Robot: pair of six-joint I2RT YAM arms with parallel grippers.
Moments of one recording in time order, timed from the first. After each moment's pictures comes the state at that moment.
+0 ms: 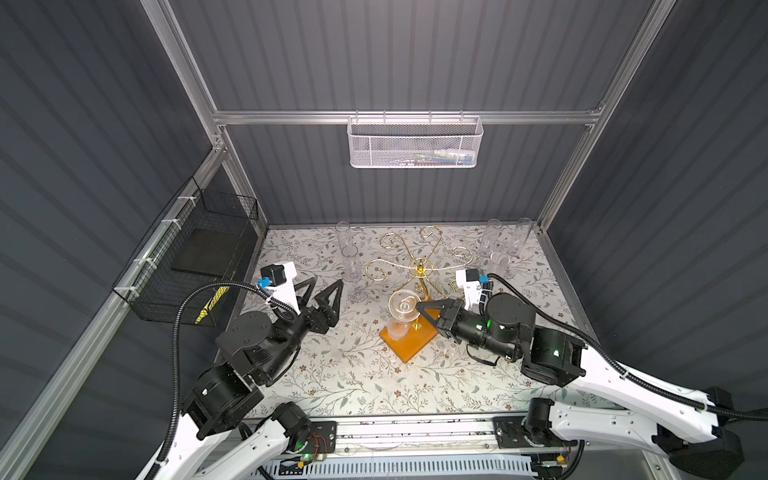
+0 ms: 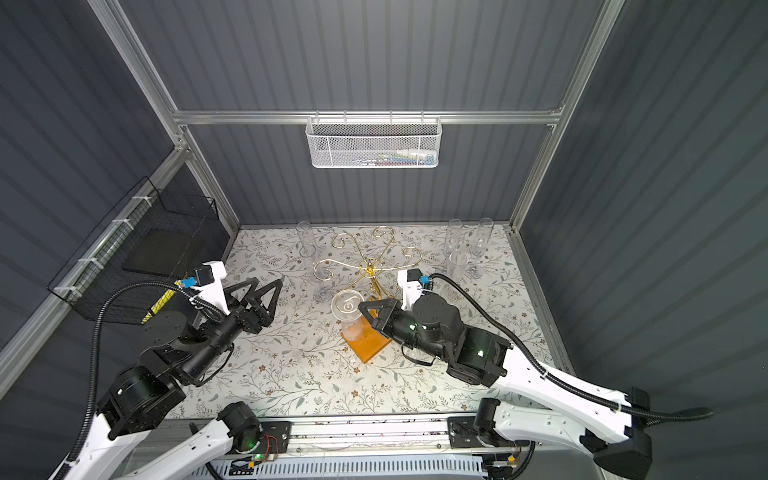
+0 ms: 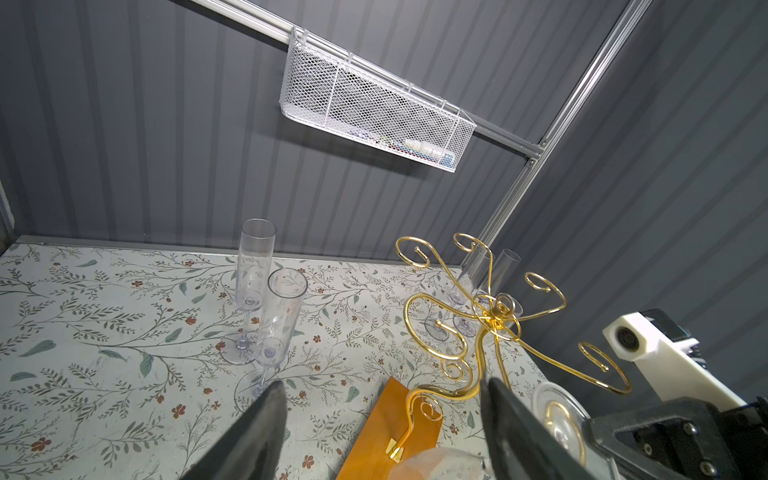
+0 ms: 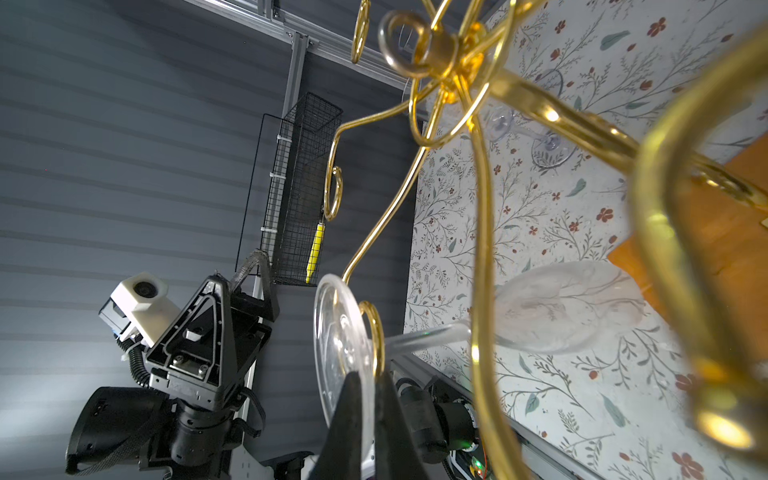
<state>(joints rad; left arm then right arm) -0.75 0.58 1.02 -0.52 -0.28 -0.39 1.09 0.96 0.98 -0.24 0.11 1.28</state>
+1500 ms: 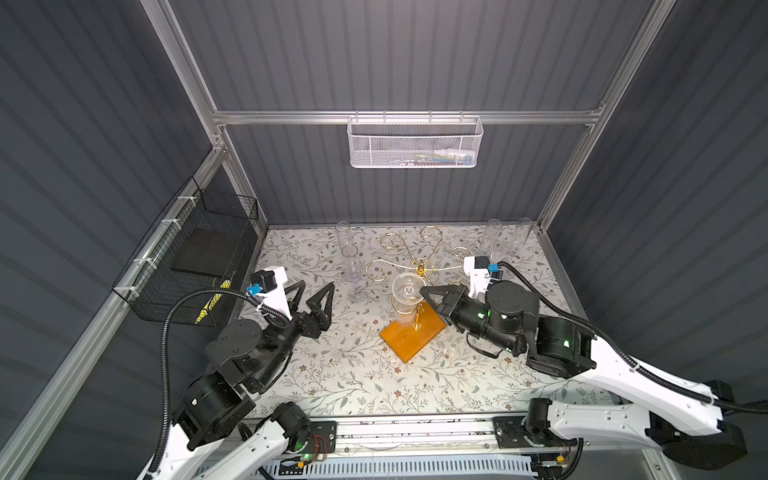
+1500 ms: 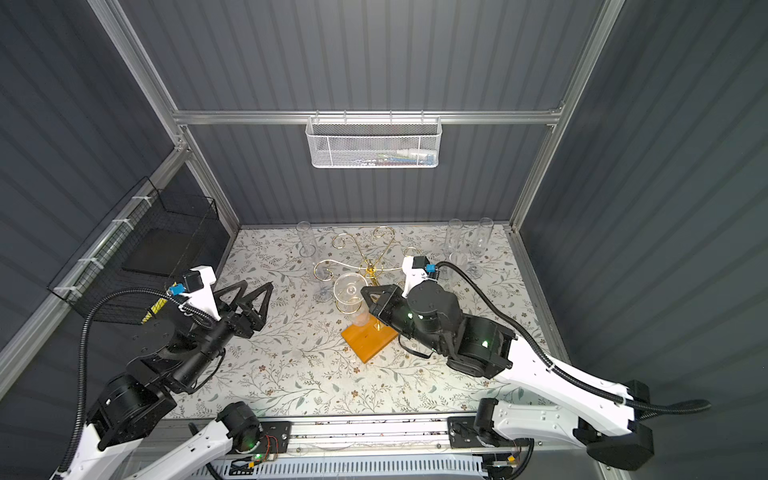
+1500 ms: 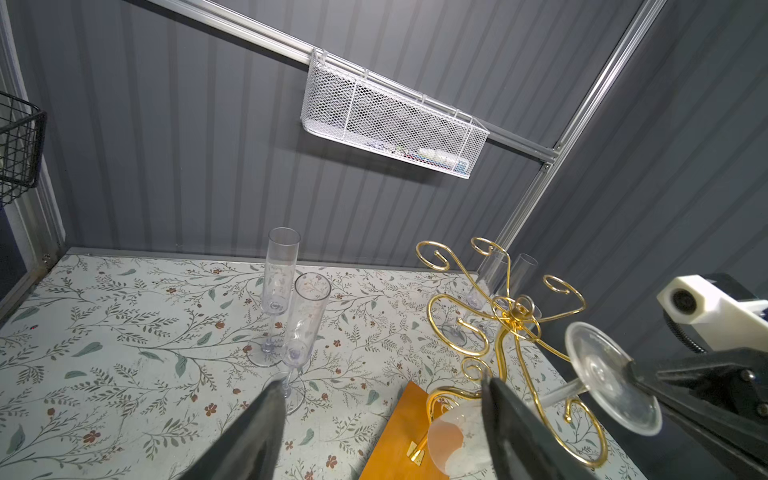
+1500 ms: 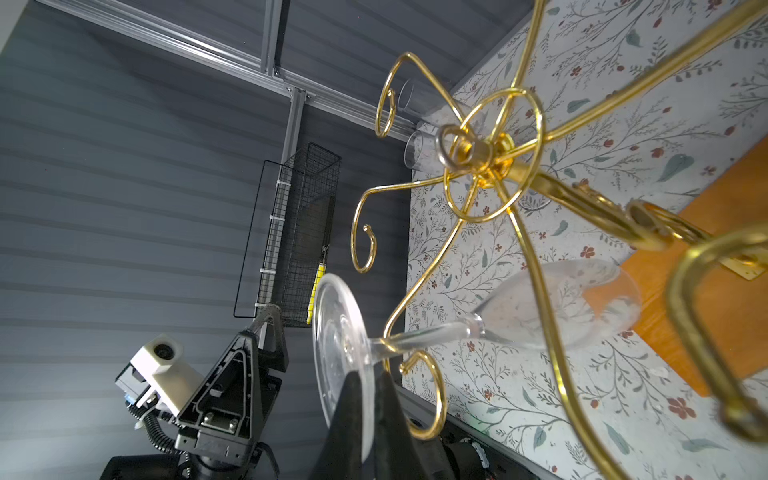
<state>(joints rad) -0.75 0.53 1.02 -0.55 -0.32 -0.35 1.12 1.01 1.18 -0.39 0.28 1.28</state>
